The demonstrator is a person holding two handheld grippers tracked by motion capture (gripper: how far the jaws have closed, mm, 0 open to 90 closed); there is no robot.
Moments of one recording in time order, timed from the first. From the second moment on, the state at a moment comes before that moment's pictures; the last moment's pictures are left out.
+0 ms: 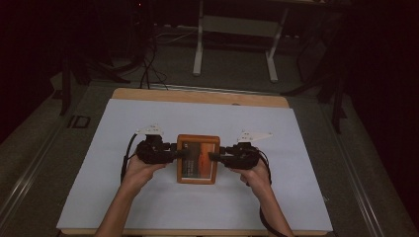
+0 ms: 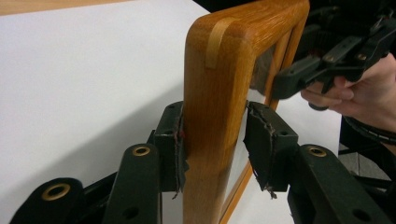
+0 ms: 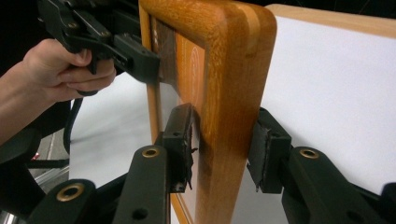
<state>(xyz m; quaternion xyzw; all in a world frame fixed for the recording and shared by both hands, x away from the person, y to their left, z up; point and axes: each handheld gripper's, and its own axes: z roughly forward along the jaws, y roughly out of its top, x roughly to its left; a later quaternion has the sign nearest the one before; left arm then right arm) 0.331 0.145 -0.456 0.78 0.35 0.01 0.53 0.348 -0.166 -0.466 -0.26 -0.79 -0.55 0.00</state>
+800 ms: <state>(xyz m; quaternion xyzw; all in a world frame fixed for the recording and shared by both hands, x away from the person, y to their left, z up) 0.343 0.144 -0.473 0.77 0.36 0.00 0.52 0.358 -0.165 -0.479 -0.28 -0.80 -0.54 0.01</state>
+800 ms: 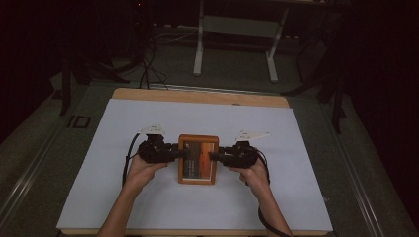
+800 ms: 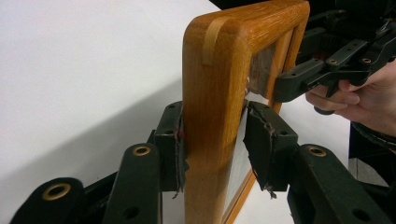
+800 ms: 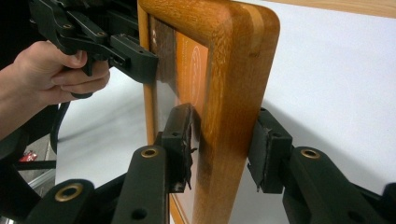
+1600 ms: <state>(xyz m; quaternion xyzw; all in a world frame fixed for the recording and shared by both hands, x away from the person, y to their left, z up) 0.351 0.144 -0.477 0.76 0.38 -0.01 0.53 0.366 -0.168 -0.485 -0.29 -0.78 -0.55 0.03</state>
